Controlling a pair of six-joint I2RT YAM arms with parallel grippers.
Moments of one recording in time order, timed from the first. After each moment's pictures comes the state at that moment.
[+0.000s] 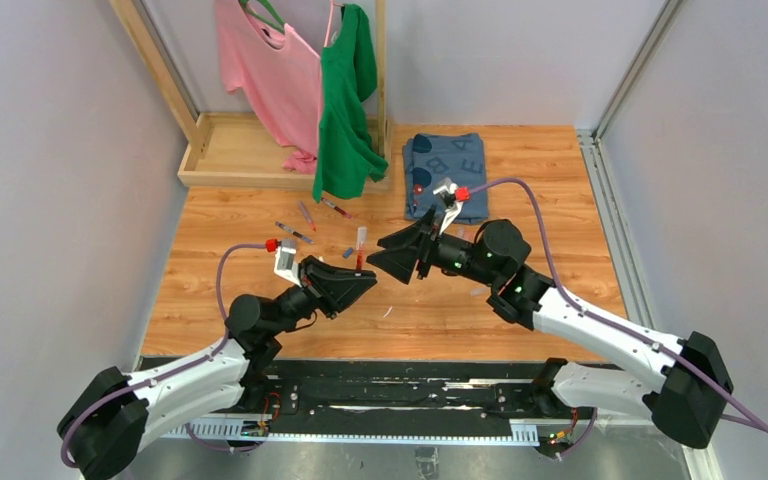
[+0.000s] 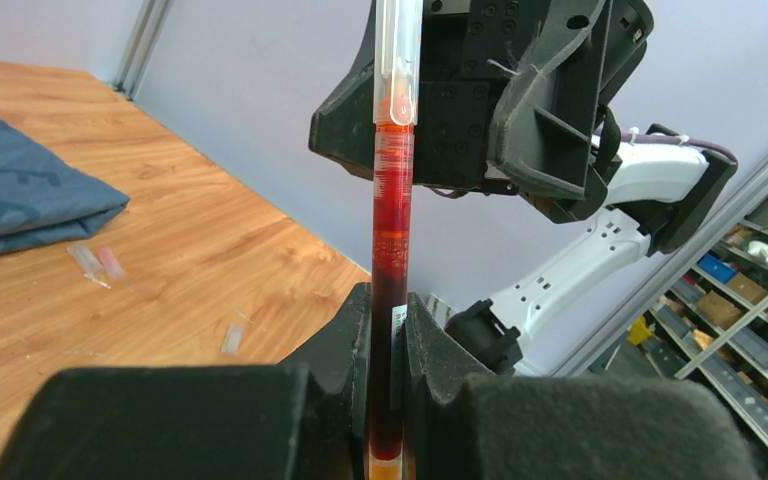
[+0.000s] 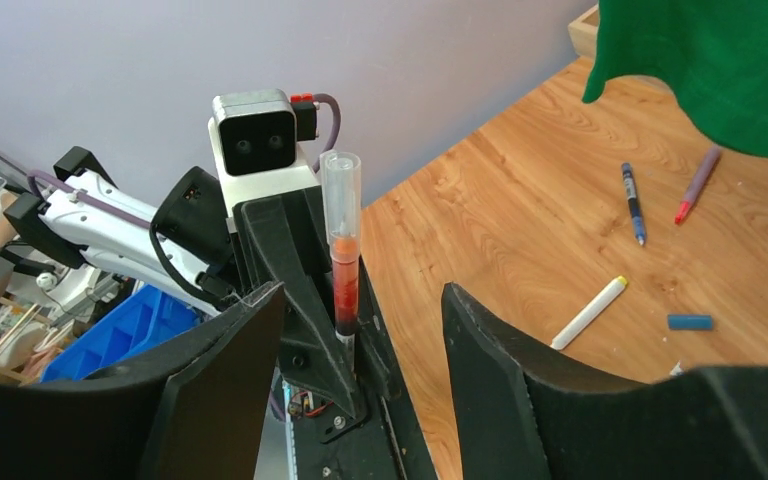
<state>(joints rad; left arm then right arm) -0.75 0.81 0.12 1.12 0.30 -0.75 0.87 1.10 0.75 0.48 -0.36 0.60</state>
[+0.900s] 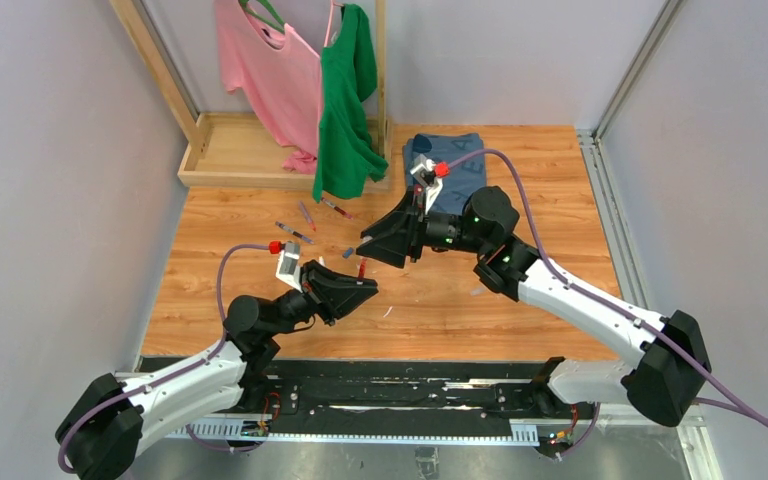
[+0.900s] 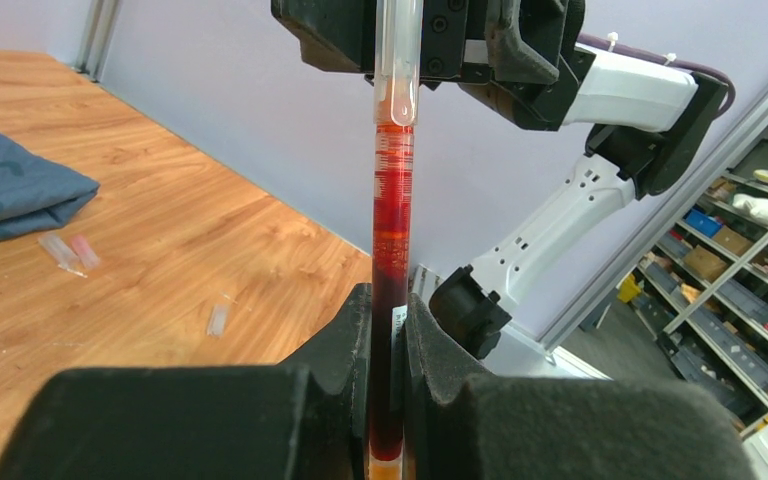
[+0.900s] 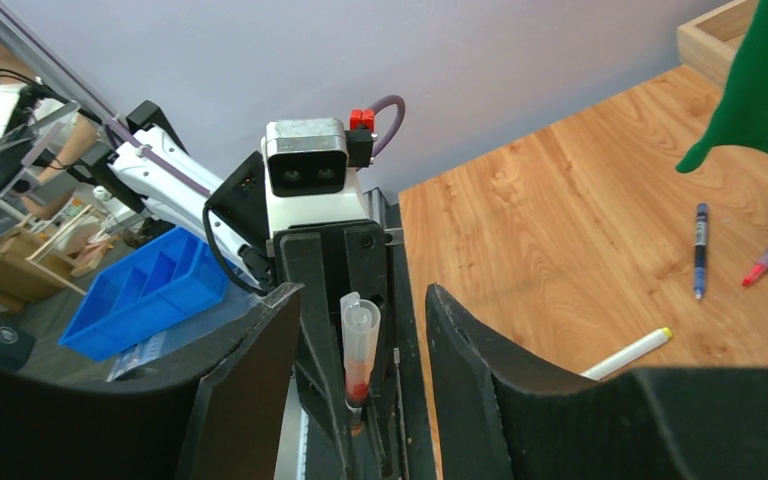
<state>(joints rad) -0.75 0.76 0.12 1.07 0.38 -0.73 0.80 1.23 0.96 0.40 -0.66 0.53</state>
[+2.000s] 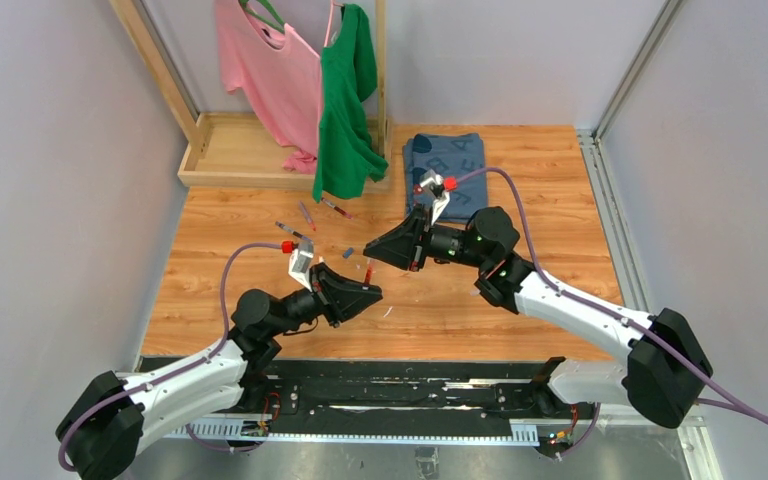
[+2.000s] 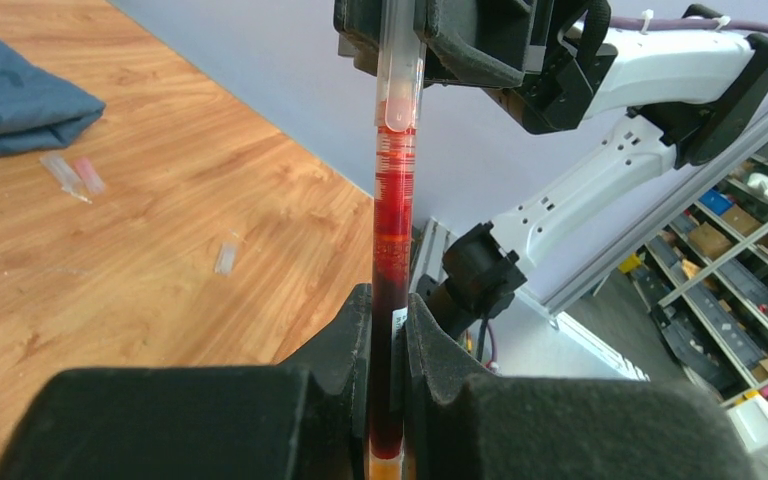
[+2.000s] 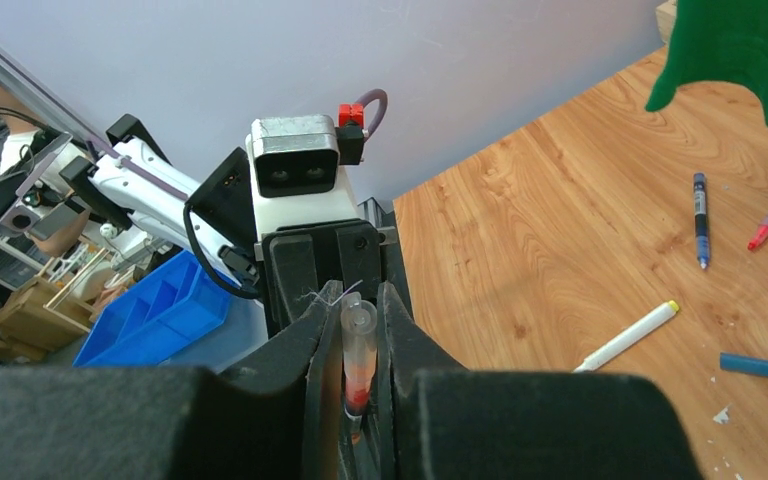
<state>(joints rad) -0.75 0.77 0.13 0.95 0.40 -0.73 0.79 1.24 0.78 0.61 -0.63 0.63</state>
